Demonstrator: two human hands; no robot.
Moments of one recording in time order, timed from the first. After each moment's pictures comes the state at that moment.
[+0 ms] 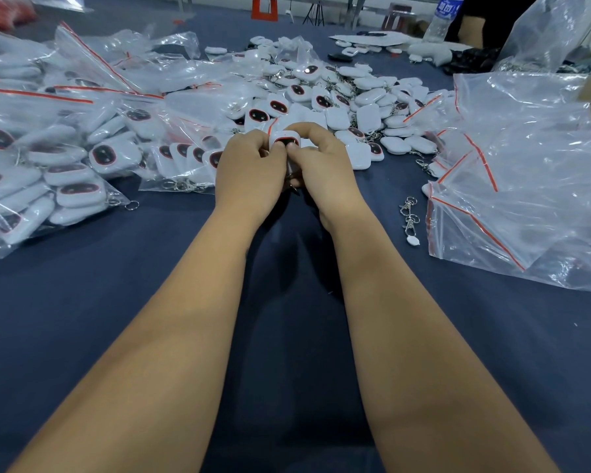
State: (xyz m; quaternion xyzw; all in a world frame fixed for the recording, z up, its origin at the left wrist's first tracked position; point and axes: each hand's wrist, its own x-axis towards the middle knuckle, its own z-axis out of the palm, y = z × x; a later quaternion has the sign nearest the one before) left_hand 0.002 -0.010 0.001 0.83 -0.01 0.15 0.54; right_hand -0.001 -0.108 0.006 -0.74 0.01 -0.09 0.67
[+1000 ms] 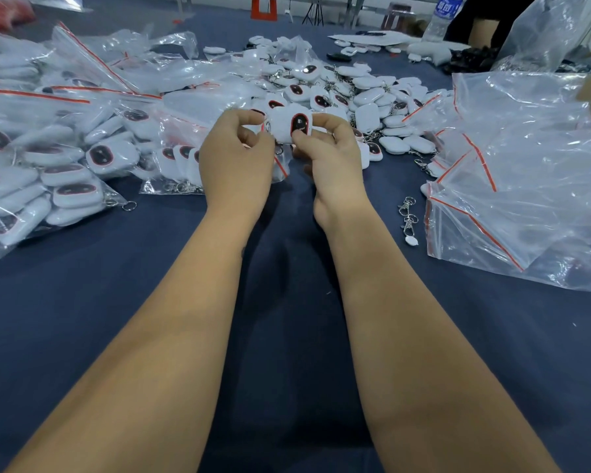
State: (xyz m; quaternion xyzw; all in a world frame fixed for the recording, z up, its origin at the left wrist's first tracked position) left_hand 0.000 -0.006 0.003 0.76 0.01 0.24 0.61; right_hand 0.007 -0.109 0.003 -0.58 0.05 -0.14 0.80
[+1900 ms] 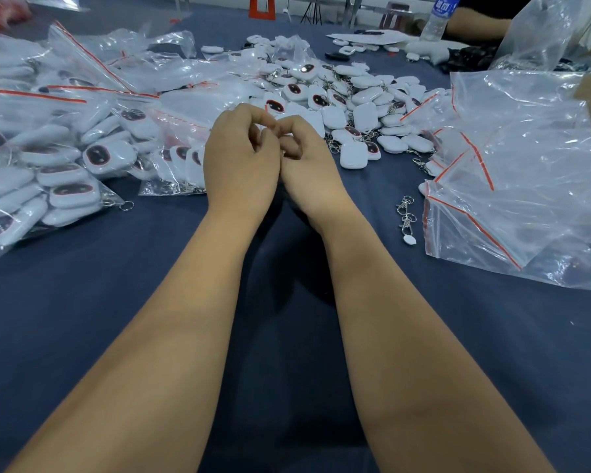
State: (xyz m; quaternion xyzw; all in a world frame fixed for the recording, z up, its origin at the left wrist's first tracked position) left_hand -0.002 -0.009 0.004 0.79 -0.05 0.27 0.54; right_hand -0.004 -0.098 0.003 -0.73 -0.07 -0.08 0.67
